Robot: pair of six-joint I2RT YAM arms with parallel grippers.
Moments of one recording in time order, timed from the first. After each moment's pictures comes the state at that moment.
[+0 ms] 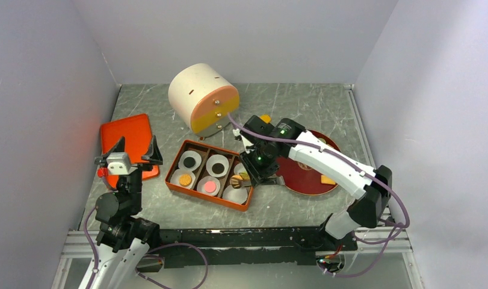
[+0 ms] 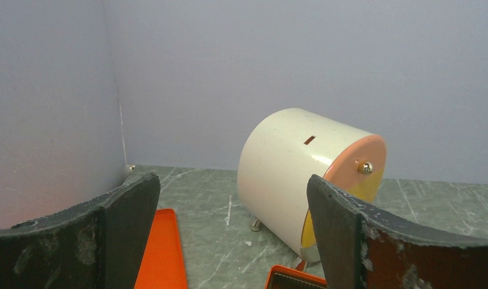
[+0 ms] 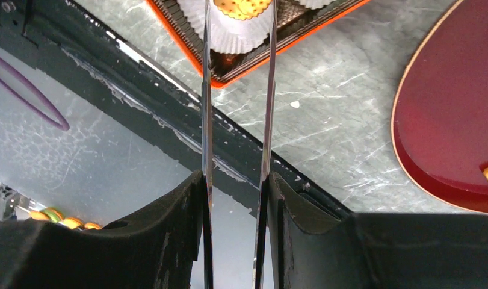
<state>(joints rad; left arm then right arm) -0.36 0.14 0.39 0.19 -0.36 0.08 0.89 1.53 1.53 -1.27 -0.14 0.31</state>
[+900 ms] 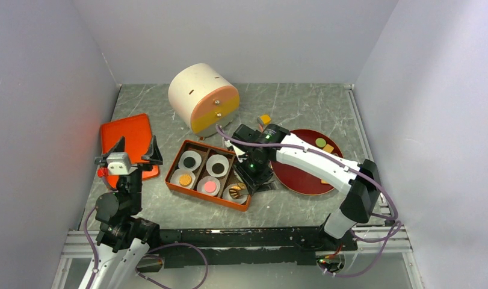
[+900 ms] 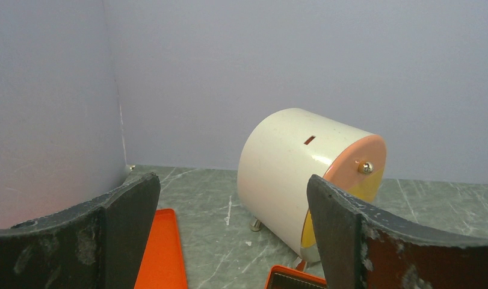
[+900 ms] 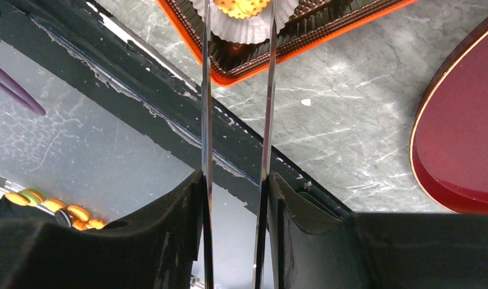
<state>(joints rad) -0.36 0.14 0.39 0.19 -0.36 0.08 0.97 1.61 1.49 -1.26 -0.17 0.28</state>
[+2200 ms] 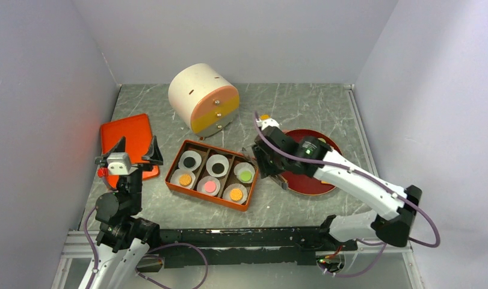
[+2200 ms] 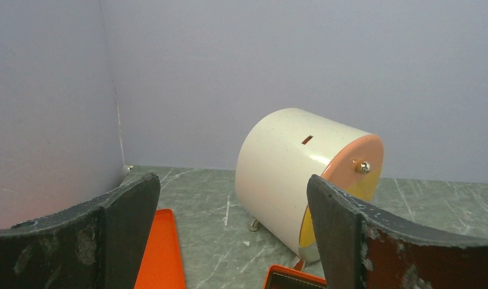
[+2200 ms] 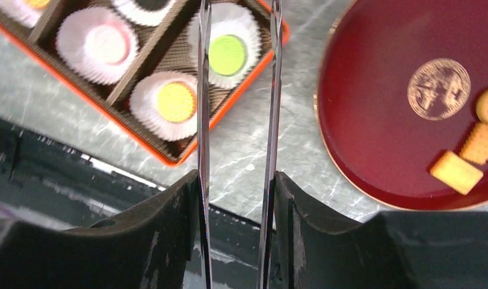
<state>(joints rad) -0.36 0.14 0.39 0.19 -0.35 0.07 0.97 1.31 1.36 -1.05 0.23 0.49</state>
